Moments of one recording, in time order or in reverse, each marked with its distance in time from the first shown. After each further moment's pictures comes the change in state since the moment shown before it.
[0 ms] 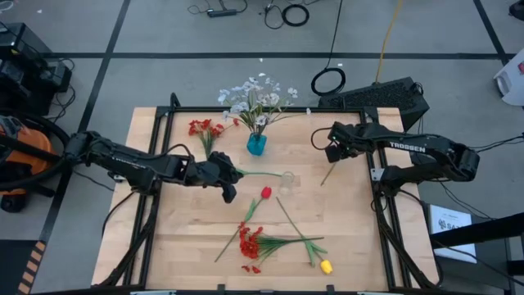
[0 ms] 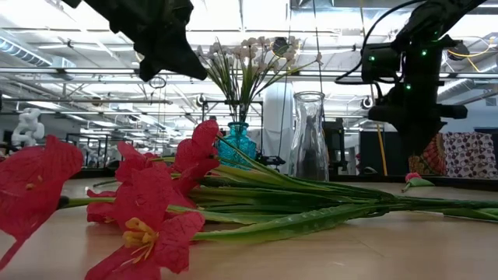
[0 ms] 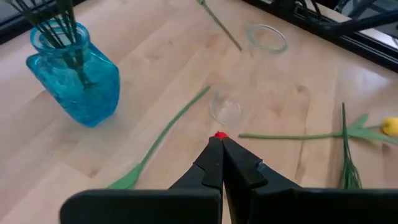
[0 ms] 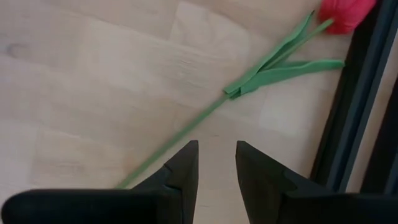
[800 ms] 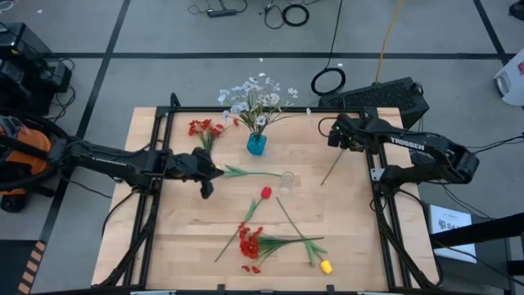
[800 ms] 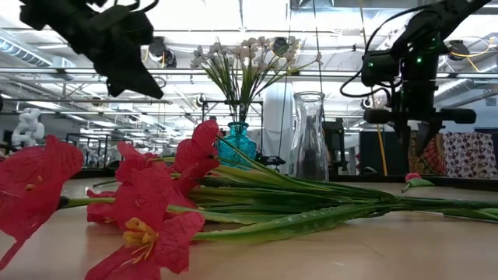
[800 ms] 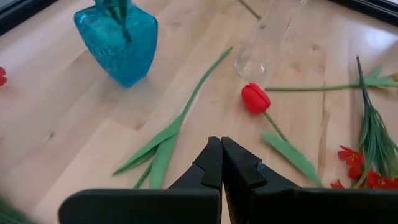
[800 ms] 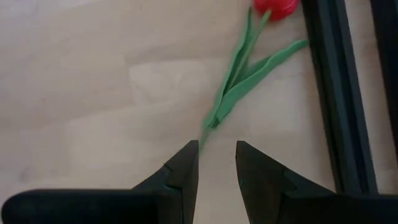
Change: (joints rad) left arm 0.092 -0.331 -0.248 -0.090 0.120 0.123; right arm -0.155 0.013 -0.001 0.057 0.006 0.320
